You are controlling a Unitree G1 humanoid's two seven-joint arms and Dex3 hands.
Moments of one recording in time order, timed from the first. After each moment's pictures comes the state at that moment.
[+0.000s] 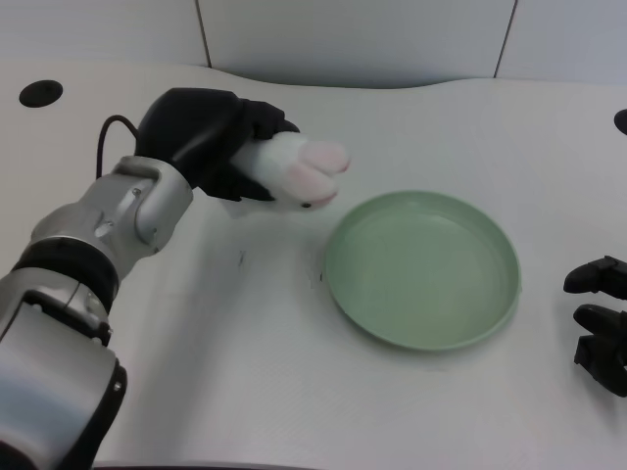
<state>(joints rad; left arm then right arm) -1.08 0.19 -0.48 1.36 0.72 -0.57 0.37 -0.54 -0.37 -0.25 1.18 0.20 -0.08 1.00</state>
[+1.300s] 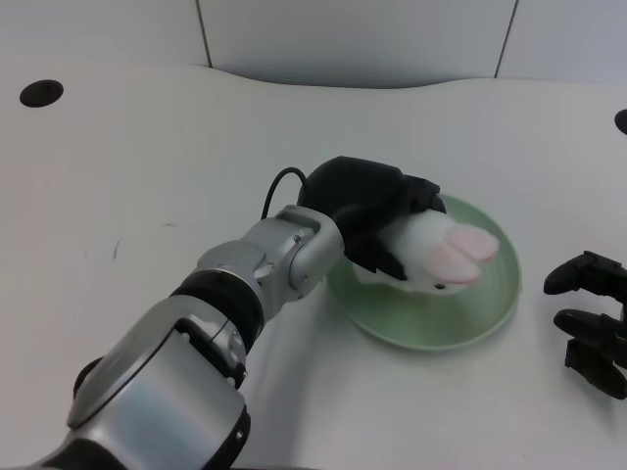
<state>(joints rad) -1.07 -0.12 -0.58 1.38 0.76 -0.43 0.27 -0.53 -0.35 -0.19 1.14 0.18 -0.18 0.99</state>
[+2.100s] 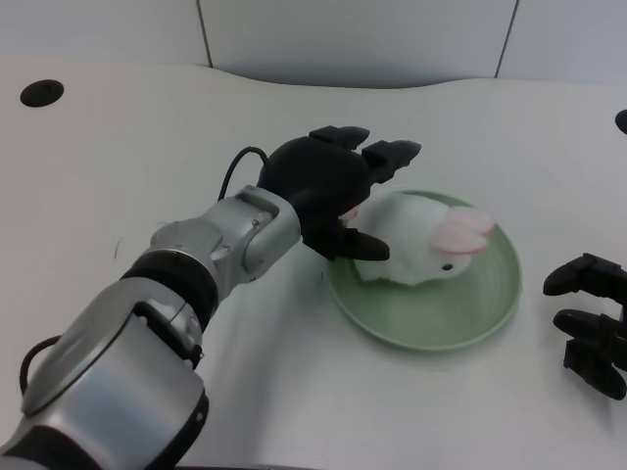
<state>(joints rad) -1.09 0.01 -0.62 1.36 0.79 -0.53 0.30 -0.53 -0.35 -0.18 1.14 0.18 -0.15 0.98</state>
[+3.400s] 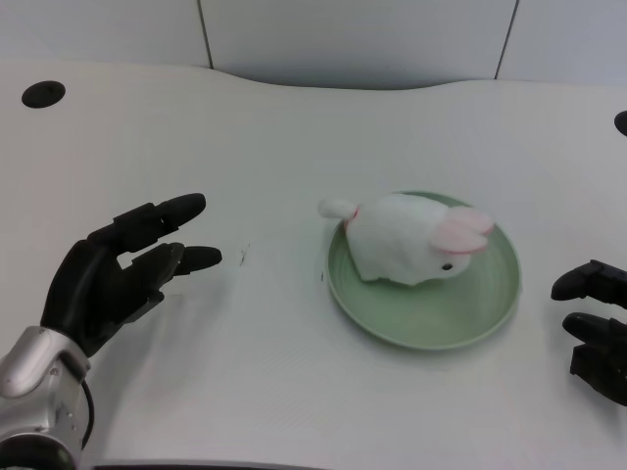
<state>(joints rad) -0.56 0.16 0.26 1.17 -0.28 -0.55 -0.69 -0.54 -0.36 -0.21 1.18 0.19 -0.13 1.02</state>
